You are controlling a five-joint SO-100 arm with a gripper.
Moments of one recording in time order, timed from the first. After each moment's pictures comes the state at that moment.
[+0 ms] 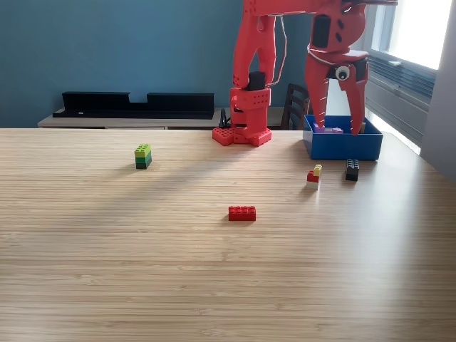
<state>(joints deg) -34.7 84.4 72.1 93.7 -14.2</state>
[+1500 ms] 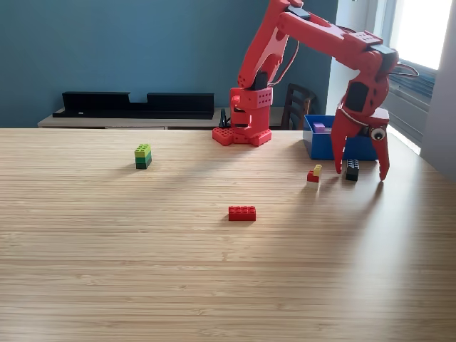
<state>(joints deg) -44.6 63.2 76.8 75.7 -25.7</state>
